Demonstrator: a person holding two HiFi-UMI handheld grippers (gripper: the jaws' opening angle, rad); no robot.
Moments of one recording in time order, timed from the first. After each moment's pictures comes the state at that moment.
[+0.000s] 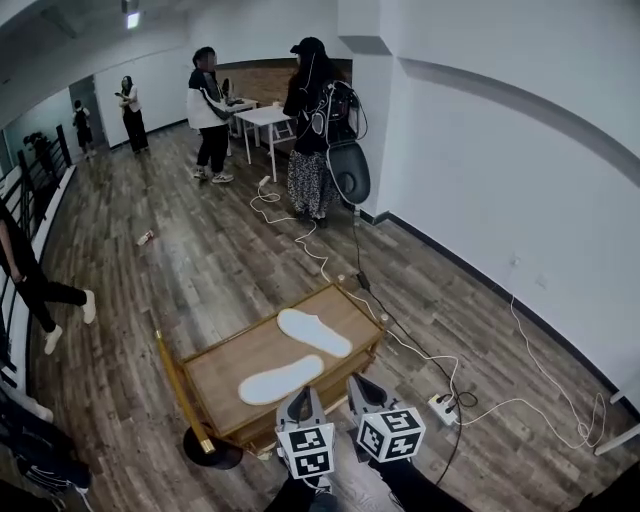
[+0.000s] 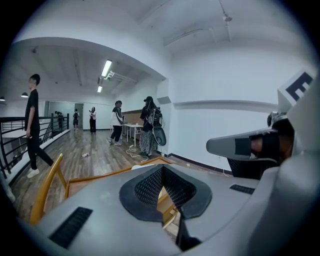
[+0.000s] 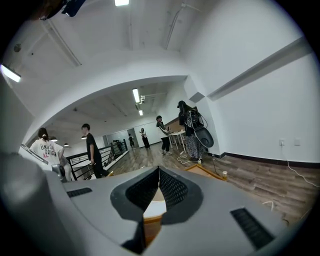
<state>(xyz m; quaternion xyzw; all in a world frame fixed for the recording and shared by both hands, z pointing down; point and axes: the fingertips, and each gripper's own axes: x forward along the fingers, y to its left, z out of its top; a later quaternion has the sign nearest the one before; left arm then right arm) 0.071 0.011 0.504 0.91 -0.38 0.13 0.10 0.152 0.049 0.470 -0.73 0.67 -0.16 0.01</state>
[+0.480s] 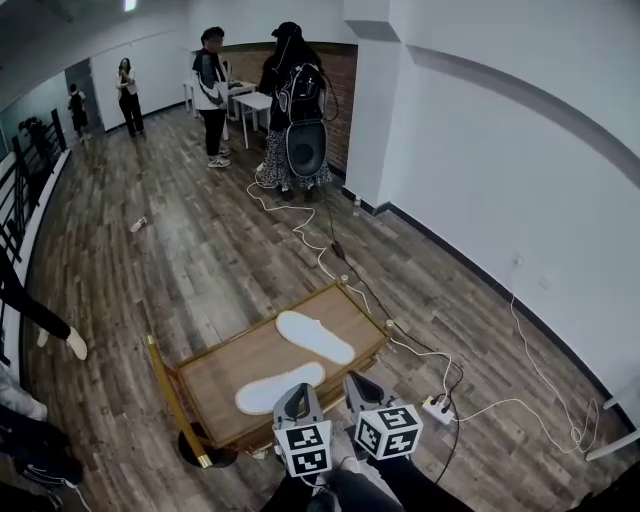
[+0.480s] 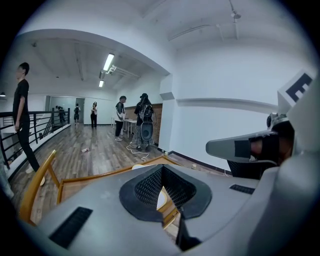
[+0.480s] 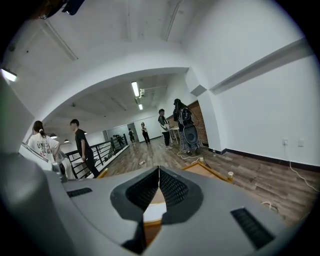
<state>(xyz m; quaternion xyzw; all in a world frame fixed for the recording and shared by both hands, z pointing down) 0.095 -0.044 0.518 0.90 -0.38 0.14 0.12 0.176 -0.009 0.486 -0.72 0.67 -0.19 -0.02</state>
